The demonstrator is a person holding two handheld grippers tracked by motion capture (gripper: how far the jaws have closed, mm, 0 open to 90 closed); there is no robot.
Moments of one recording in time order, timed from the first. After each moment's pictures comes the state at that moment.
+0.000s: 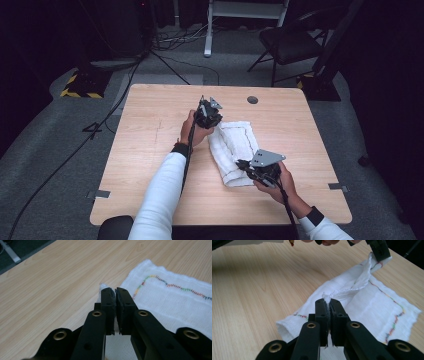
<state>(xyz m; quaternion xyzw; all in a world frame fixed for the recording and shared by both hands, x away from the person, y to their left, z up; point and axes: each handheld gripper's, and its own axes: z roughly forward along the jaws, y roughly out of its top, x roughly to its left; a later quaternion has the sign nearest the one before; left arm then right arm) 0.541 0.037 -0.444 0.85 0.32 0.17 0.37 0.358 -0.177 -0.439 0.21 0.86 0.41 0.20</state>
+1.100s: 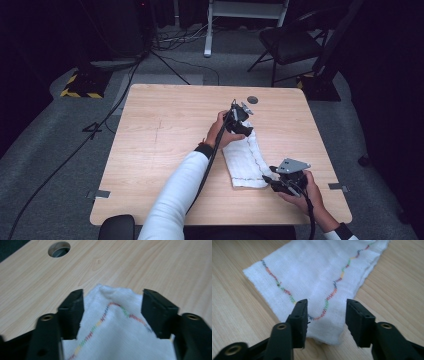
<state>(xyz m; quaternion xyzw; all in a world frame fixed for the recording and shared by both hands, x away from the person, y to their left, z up) 0.526 -0.043 -0.440 0.88 0.27 0.14 0.35 0.347 -0.255 -0.469 0.30 0.87 0.34 0.20</state>
